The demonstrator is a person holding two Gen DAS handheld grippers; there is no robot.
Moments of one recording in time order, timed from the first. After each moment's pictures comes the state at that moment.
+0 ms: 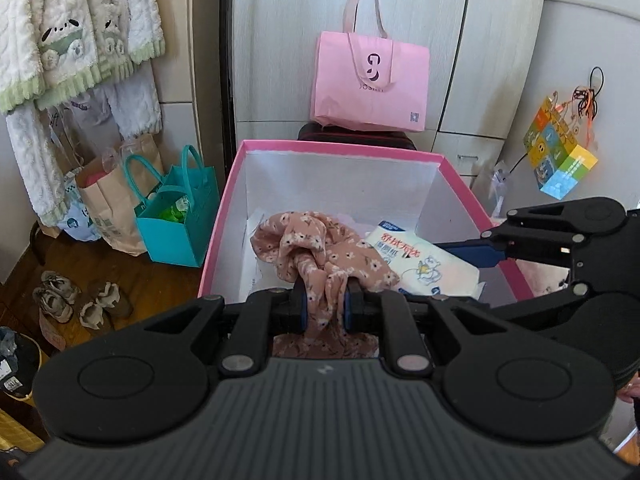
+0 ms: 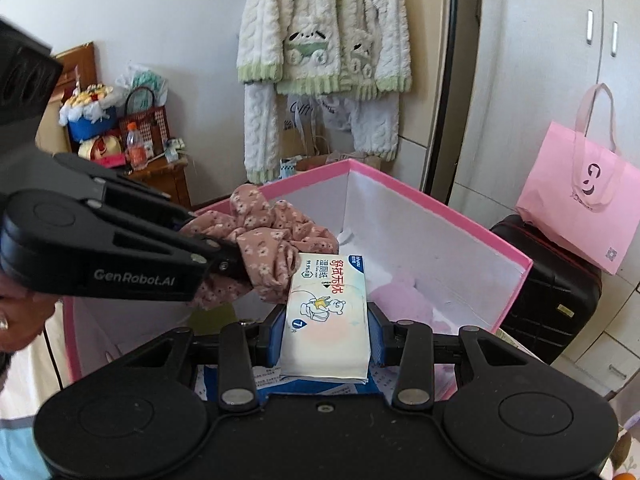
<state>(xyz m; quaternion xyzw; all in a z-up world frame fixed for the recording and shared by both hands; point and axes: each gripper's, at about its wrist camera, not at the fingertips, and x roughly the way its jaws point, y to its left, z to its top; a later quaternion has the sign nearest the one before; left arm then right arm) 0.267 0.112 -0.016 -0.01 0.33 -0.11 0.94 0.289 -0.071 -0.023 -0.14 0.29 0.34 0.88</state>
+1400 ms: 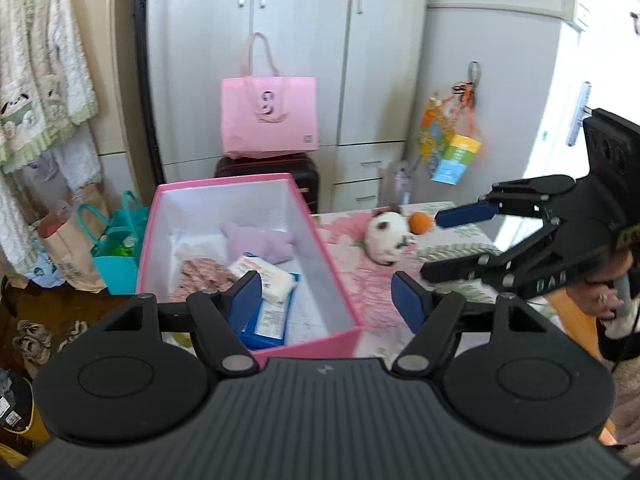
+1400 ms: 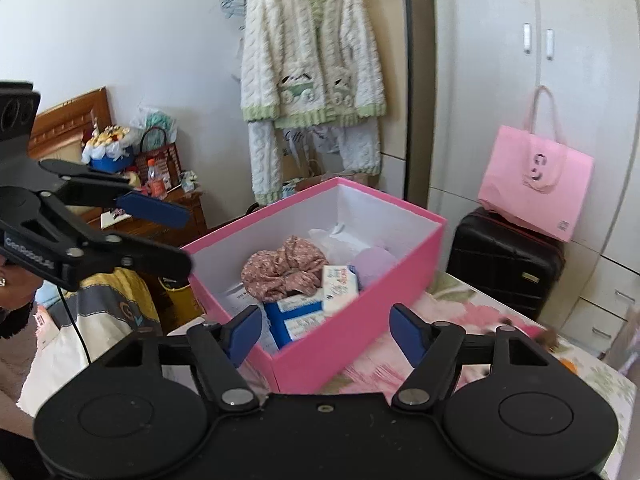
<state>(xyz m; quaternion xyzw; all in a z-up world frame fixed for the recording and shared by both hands) 0.108 0.070 0.070 0.03 0.29 -0.23 0.93 0.152 -0.191 0.046 -0.08 0.27 0.33 0.90</state>
